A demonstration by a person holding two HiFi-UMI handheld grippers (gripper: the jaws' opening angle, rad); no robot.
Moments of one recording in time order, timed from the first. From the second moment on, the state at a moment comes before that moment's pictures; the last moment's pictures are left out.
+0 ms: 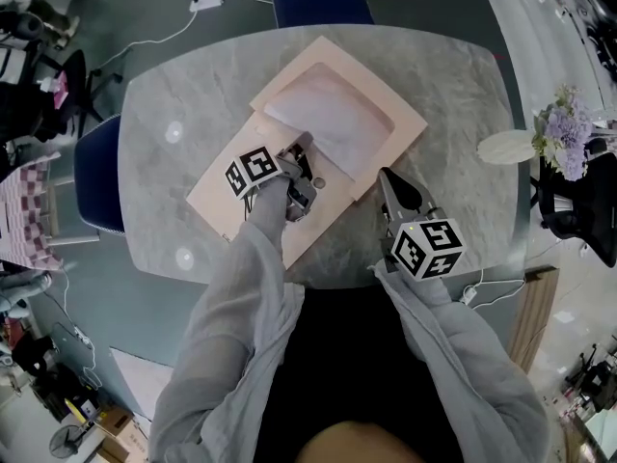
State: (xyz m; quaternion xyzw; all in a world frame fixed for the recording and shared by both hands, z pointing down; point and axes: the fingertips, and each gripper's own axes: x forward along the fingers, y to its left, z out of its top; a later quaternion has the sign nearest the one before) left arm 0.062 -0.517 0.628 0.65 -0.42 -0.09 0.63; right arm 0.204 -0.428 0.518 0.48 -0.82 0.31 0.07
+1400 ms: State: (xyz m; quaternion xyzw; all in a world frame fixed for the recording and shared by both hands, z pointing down) left arm -0.001 -0.448 0.603 0.67 -0.42 -0.10 0.60; right arm 0.167 -0.376 0.494 0.50 -0.82 0.28 0.07
